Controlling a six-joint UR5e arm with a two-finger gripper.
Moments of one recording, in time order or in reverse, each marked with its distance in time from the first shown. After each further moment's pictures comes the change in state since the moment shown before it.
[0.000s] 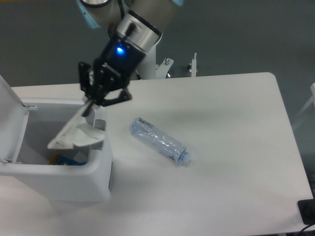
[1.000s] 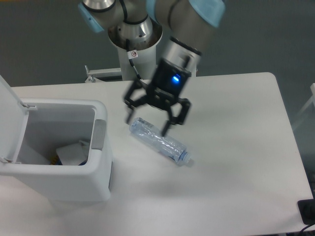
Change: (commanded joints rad) arm 0.235 -0.196 -0.008 -0.109 0.455 -0.497
